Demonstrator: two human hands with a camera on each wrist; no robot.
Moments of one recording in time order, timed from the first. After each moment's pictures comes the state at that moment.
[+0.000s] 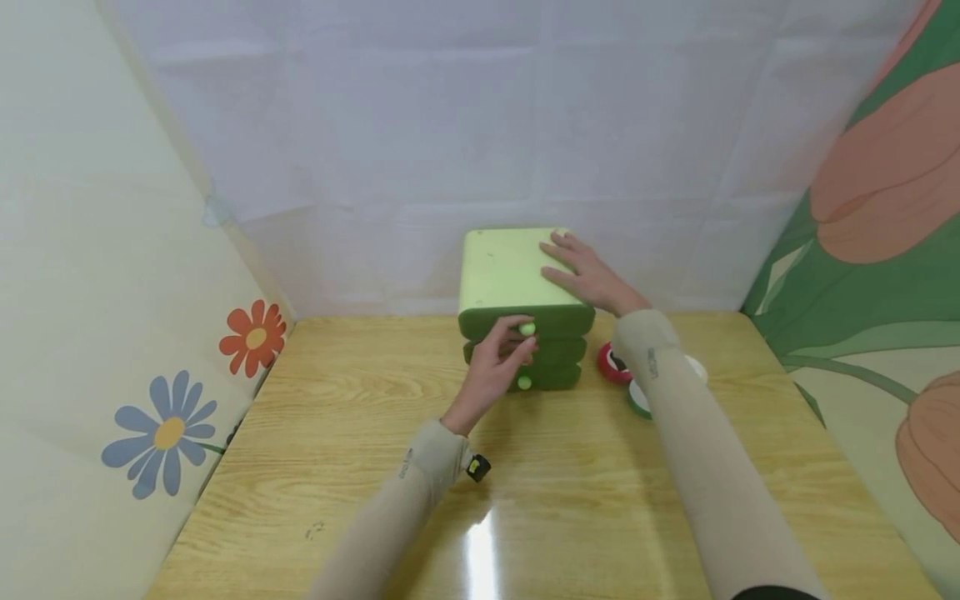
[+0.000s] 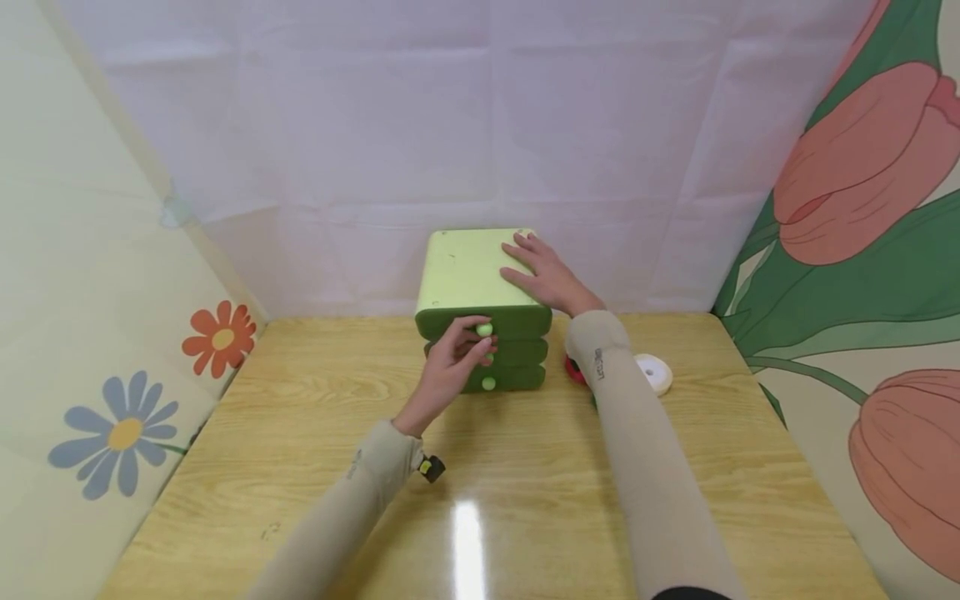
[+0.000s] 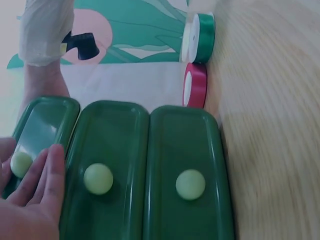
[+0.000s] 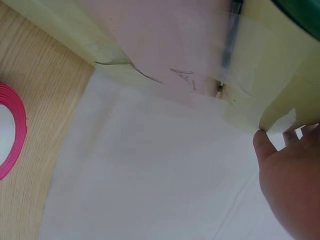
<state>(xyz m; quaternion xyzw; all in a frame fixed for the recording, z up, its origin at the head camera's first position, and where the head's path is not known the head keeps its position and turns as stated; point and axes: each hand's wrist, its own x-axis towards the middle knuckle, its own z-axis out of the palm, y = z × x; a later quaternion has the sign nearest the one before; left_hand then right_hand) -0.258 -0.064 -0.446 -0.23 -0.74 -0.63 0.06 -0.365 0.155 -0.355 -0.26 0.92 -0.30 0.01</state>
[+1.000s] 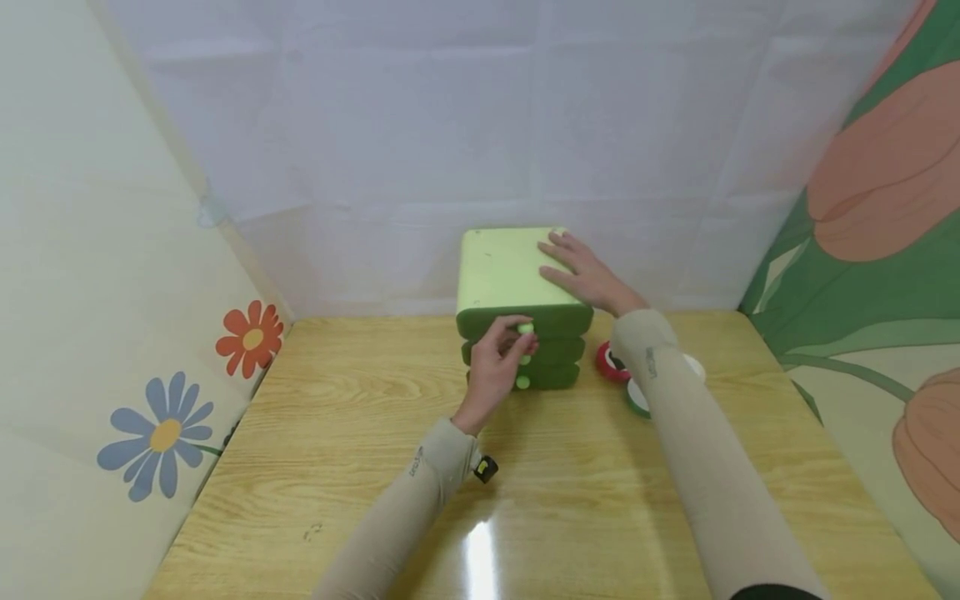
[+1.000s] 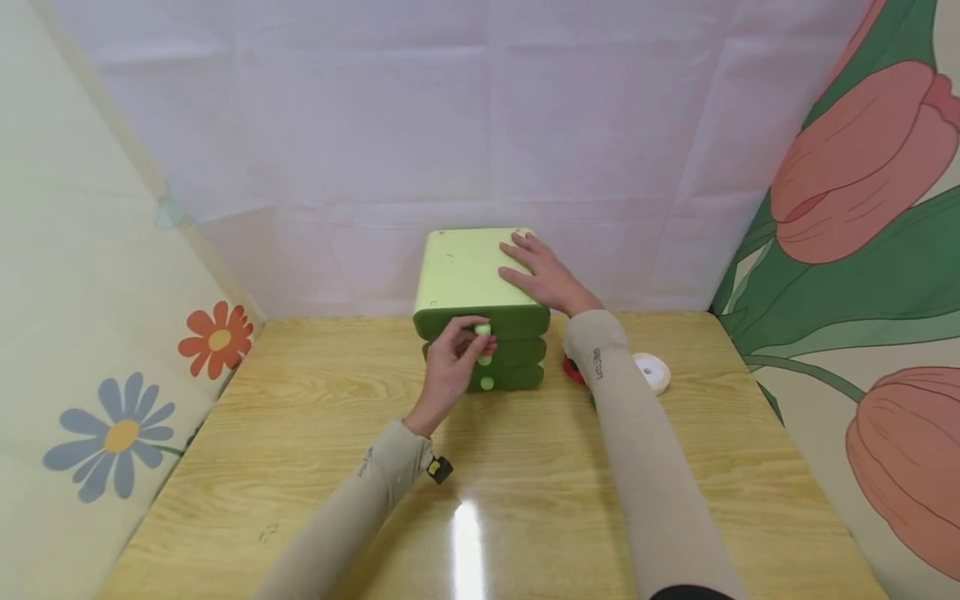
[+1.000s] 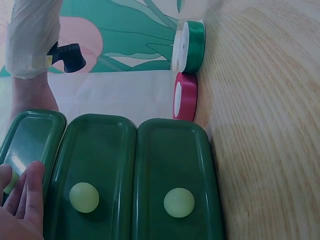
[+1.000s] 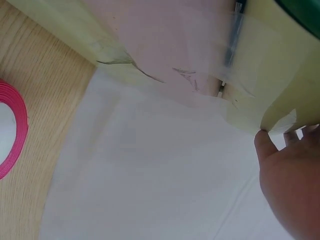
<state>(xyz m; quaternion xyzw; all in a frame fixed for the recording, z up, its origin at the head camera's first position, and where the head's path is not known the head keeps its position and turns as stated) -0.258 -0.052 -0.449 -0.19 -0.72 -0.65 0.14 -0.368 0.153 -0.356 -0.26 0.92 -0.30 0.01</state>
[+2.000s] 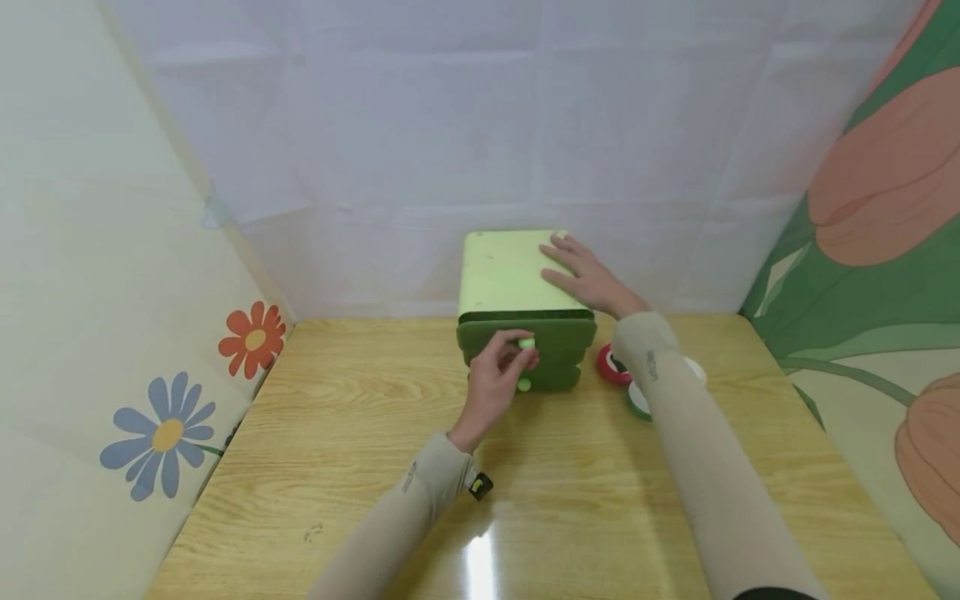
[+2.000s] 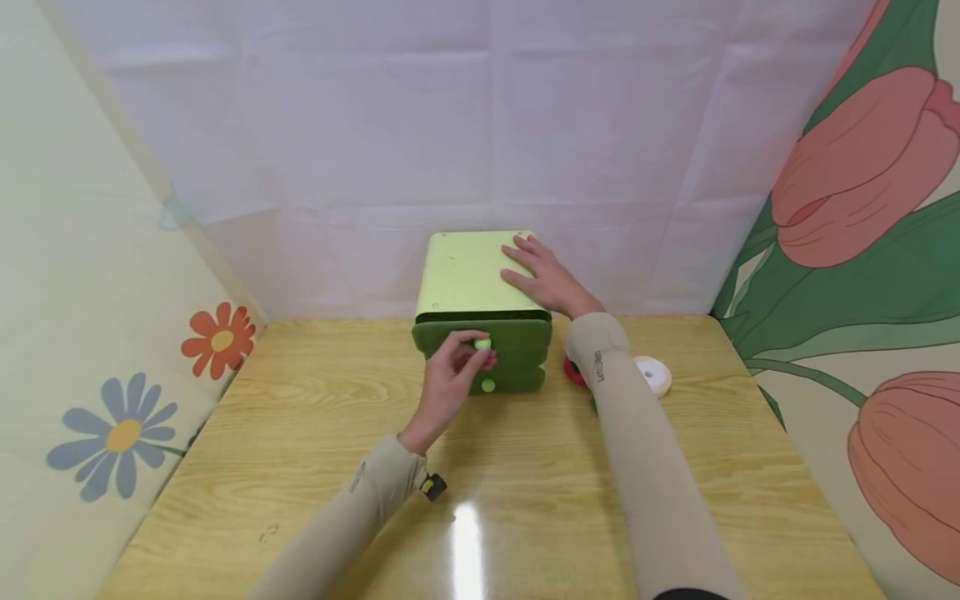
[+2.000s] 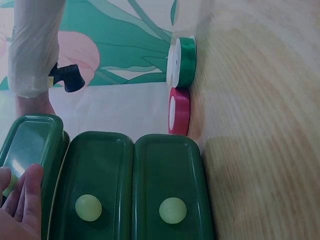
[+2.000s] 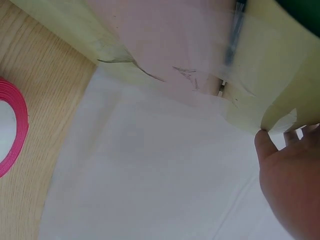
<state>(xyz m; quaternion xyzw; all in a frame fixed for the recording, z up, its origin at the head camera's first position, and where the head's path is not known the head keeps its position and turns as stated) -0.241 -0.054 -0.453 -0.20 -0.72 -0.66 0.12 -0.370 0.155 -0.358 -0.26 0.92 -0.30 0.01</state>
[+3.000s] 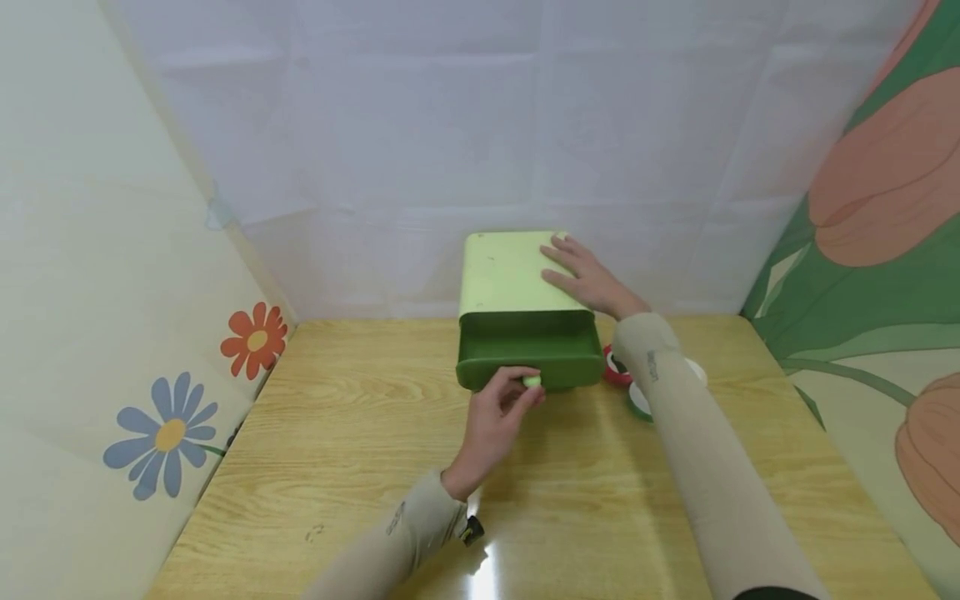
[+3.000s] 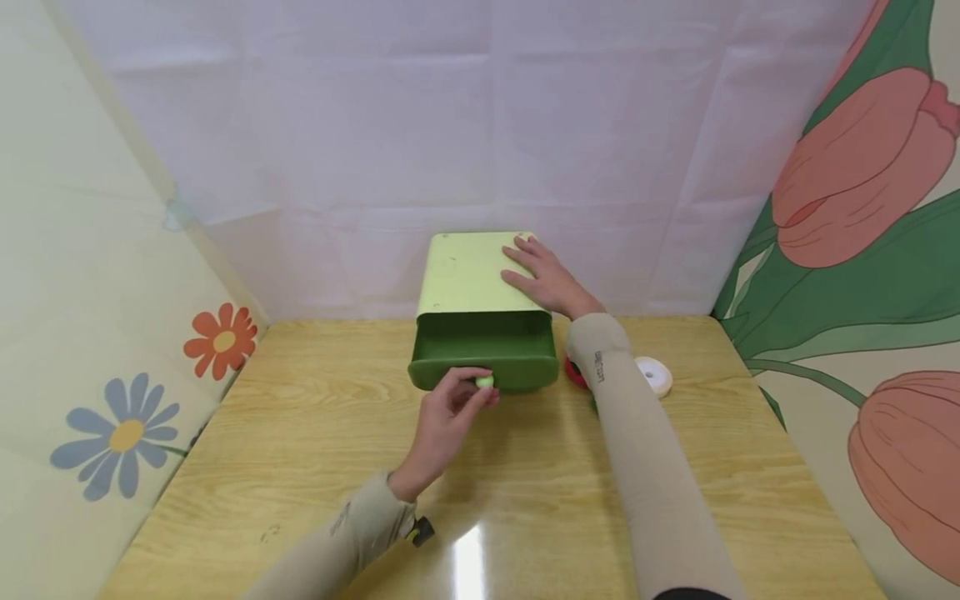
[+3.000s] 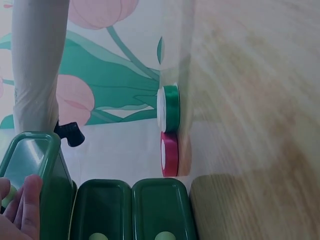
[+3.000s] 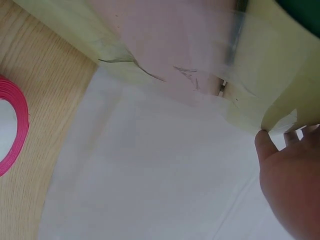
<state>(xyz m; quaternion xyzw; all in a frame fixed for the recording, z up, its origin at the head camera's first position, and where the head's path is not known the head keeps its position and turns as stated) -0.188 -0.055 -0.457 -0.22 -0.73 -0.64 0.13 -0.371 0.155 -0.358 -0.26 0.91 -0.31 0.01</state>
